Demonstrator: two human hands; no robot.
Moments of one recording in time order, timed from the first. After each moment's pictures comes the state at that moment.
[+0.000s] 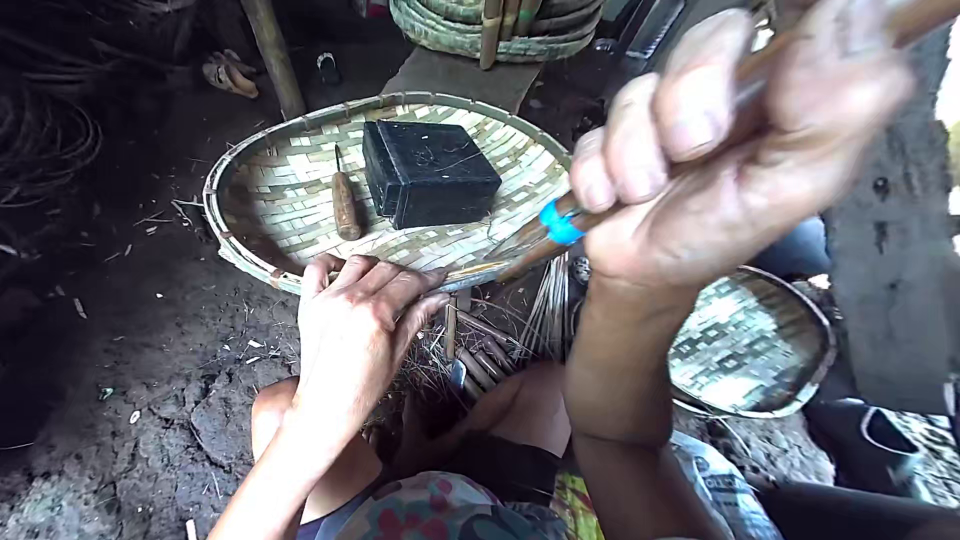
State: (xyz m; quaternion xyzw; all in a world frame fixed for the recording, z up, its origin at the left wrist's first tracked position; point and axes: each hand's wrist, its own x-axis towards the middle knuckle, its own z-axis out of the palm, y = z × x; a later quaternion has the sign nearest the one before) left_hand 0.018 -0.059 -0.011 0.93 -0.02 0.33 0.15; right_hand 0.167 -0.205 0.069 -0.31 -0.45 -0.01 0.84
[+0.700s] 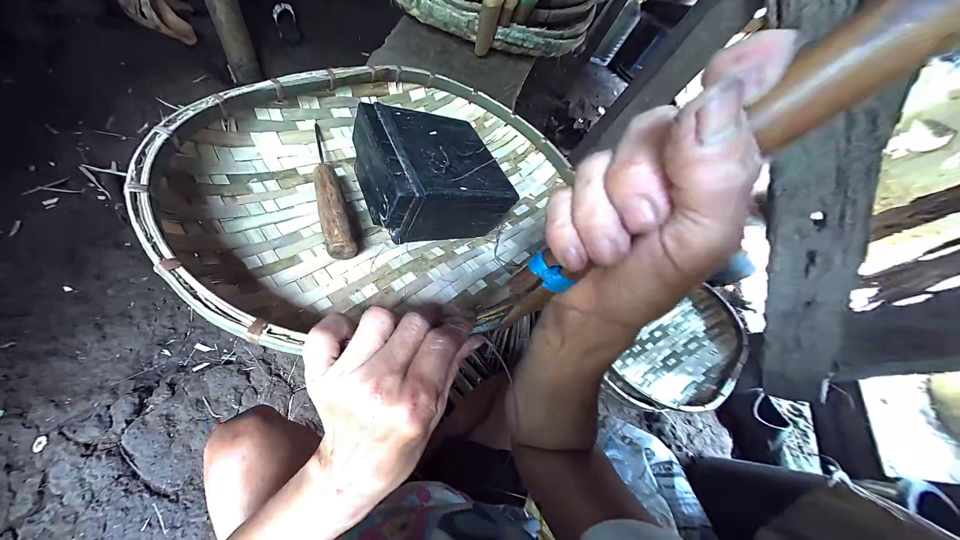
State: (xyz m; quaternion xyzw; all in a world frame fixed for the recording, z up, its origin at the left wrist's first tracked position) left_hand 0.030 -0.075 -0.036 0.88 0.03 0.45 0.16; right_hand 0.168 -0.163 0.043 -0.38 -0.34 -0.03 0.86
